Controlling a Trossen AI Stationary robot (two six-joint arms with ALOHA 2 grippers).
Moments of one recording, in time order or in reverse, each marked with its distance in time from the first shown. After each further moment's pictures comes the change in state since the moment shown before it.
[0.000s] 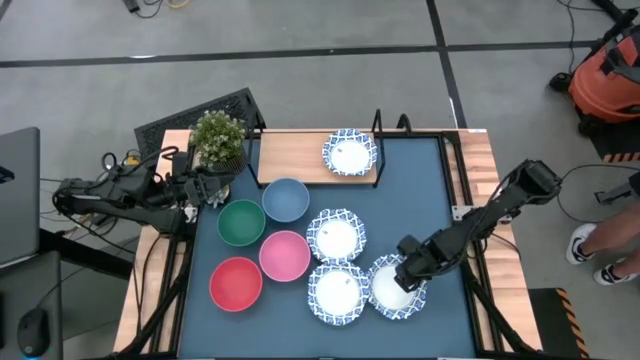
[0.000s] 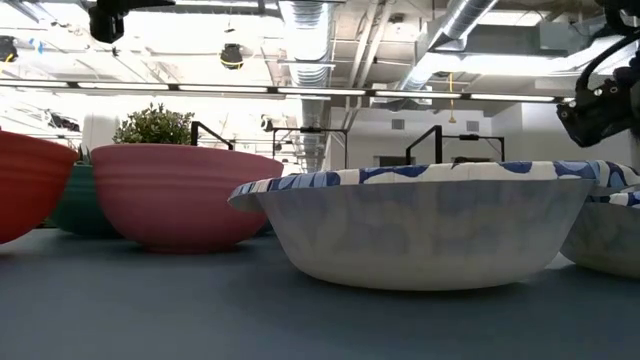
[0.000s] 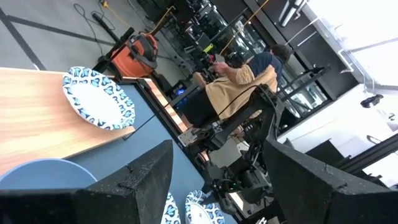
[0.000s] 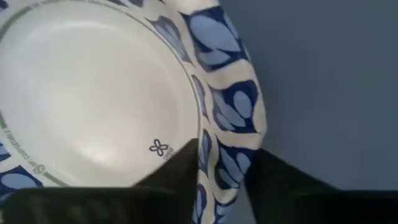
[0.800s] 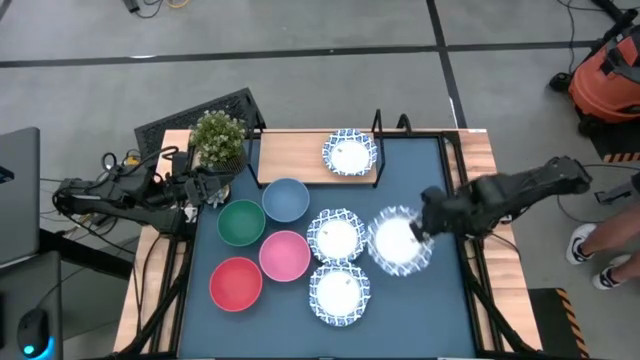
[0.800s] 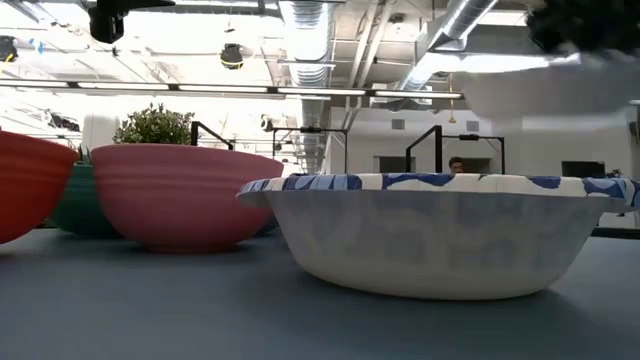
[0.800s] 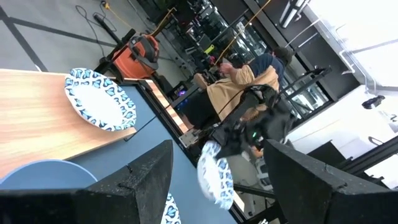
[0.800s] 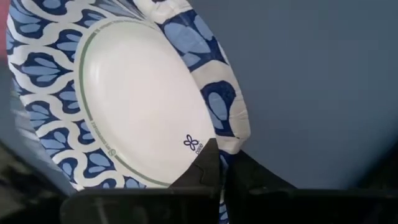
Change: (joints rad) left arm 0.000 0.000 0.000 0.000 -0.007 0.010; right arm -0.333 -0.459 0.249 -0.433 0.142 -0.136
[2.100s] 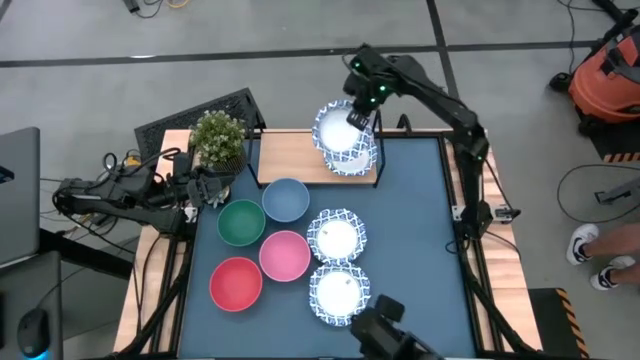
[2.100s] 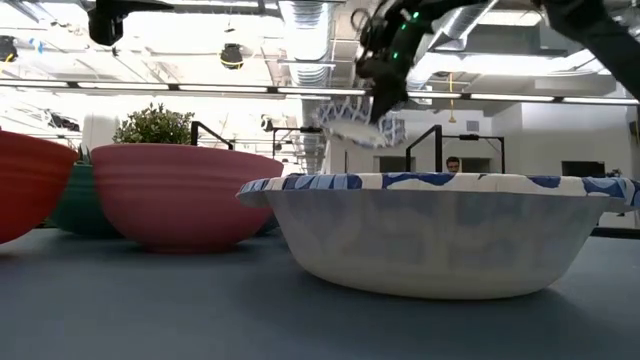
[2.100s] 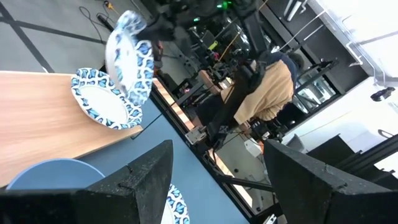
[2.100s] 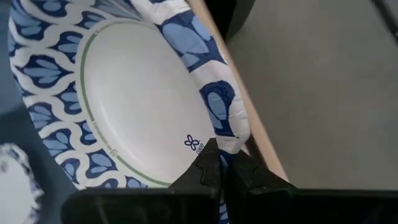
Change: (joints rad) left arm 0.000 0.000 0.000 -0.024 0.001 0.019; right arm -0.948 1.097 1.259 -0.081 -0.176 -1.590
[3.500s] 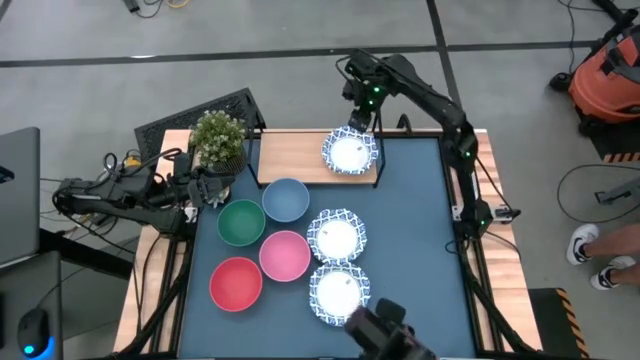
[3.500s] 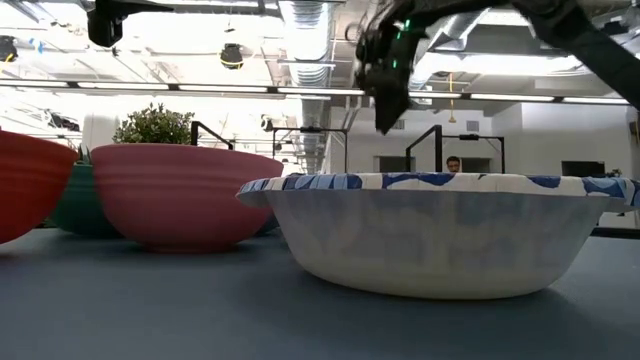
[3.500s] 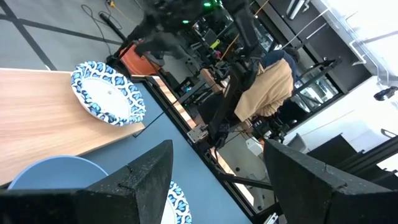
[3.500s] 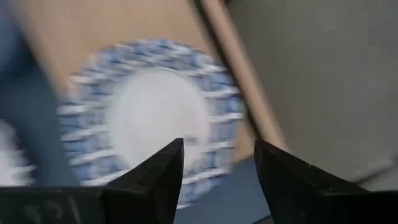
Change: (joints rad) left arm 0.000 0.000 0.000 -0.012 0.000 -0.007; right arm 0.005 0.066 0.095 -0.162 0.029 0.011
